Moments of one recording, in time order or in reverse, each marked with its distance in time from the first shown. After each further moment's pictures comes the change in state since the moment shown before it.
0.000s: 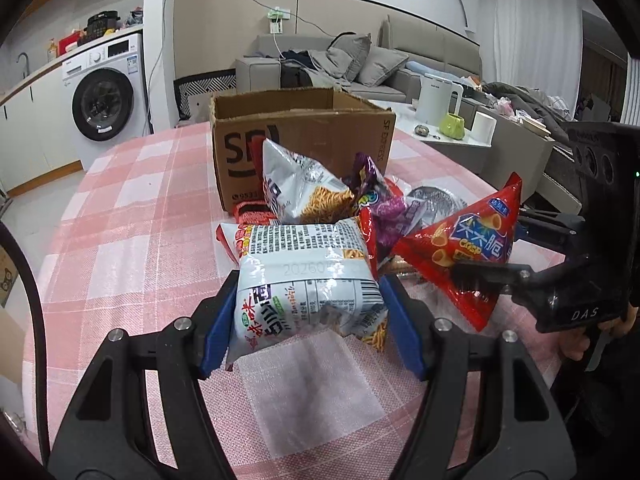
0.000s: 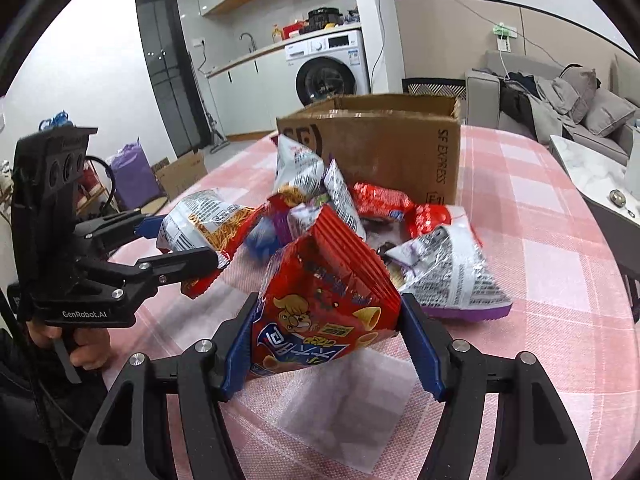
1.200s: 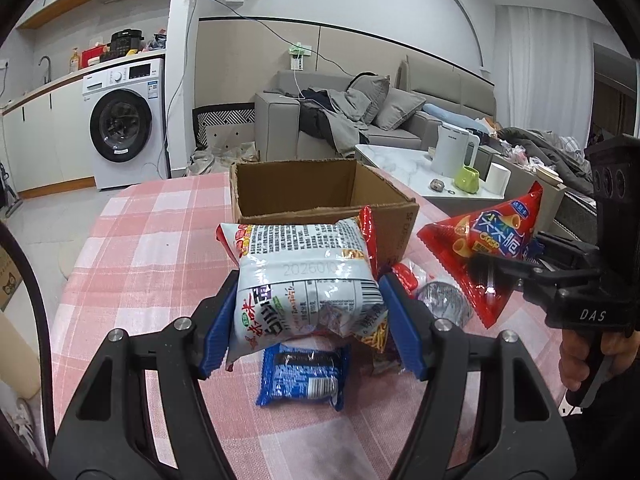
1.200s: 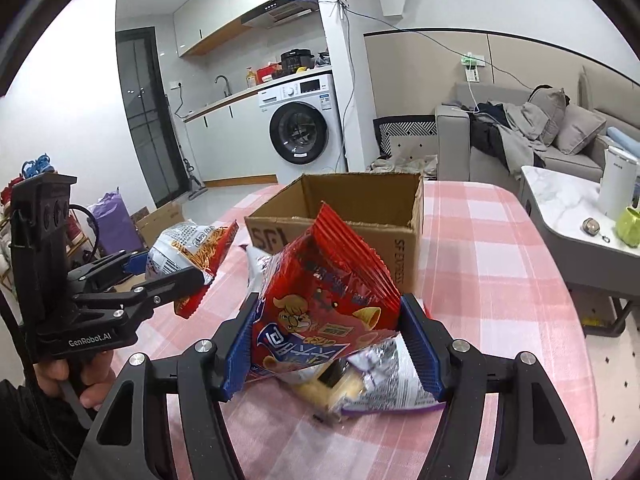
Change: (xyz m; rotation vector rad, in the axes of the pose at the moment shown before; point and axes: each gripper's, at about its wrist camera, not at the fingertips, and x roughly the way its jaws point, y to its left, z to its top) left arm -0.036 0.004 0.070 -0.061 -0.131 0.045; right arm -0.034 0.003 0.077 0.050 -0.141 -0.095
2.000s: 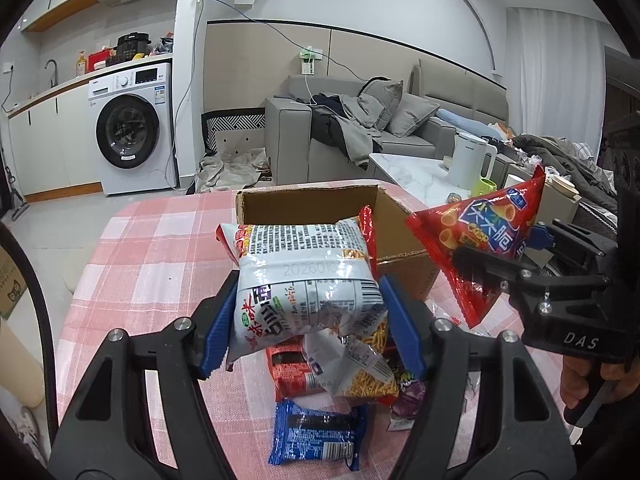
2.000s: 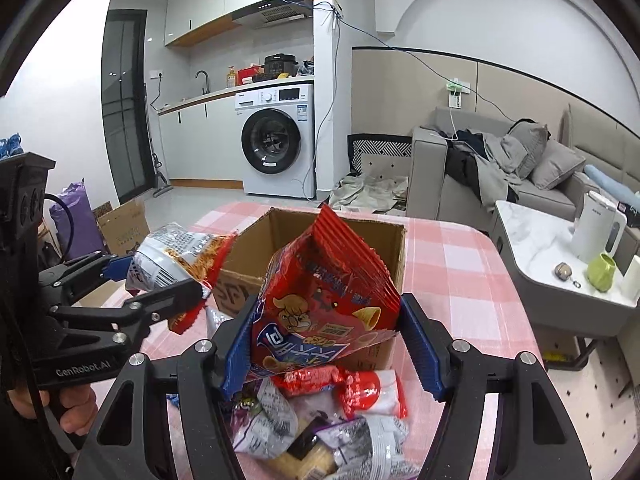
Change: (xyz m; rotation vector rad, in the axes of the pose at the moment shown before) left arm 0.055 0.009 0.057 -0.003 -0.004 0.045; right arm 0.041 0.024 0.063 -0.090 -0.030 -0.158
